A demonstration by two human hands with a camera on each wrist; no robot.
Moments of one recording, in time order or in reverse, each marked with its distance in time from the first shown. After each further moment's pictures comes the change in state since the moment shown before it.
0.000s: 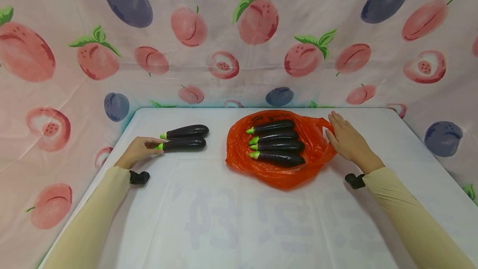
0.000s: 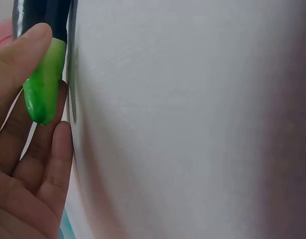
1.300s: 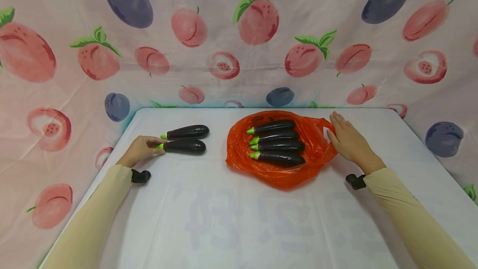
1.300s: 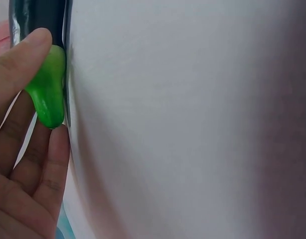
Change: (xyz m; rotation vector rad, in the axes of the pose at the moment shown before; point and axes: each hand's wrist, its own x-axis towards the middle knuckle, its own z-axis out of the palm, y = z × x) left_hand 0.004 0.001 0.001 0.058 0.020 0.025; right_hand 0.000 0.003 0.001 0.023 0.011 0.005
